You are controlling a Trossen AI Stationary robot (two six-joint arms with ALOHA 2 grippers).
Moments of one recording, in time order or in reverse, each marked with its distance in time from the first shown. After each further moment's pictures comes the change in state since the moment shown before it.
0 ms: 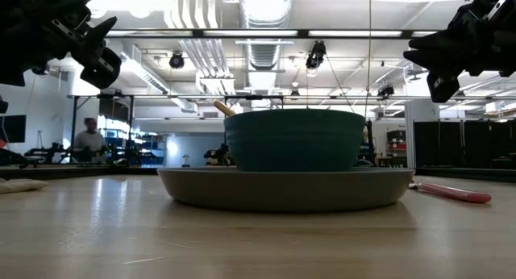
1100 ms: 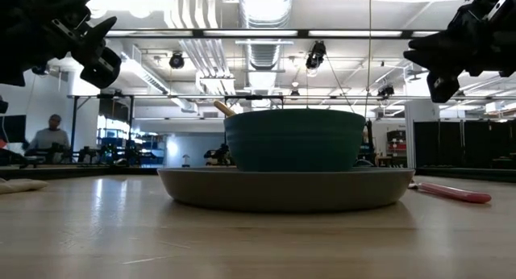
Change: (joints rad) left arm 0.000 -0.001 0.000 0.000 0.000 0.000; right arm 0.000 0.002 0.000 -0.001 0.000 0.000
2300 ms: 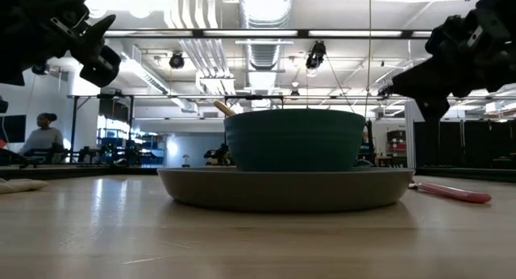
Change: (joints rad) left arm 0.000 -0.017 0.002 -0.002 -0.001 0.000; right arm -0.002 0.458 -0.001 0.255 0.000 0.000
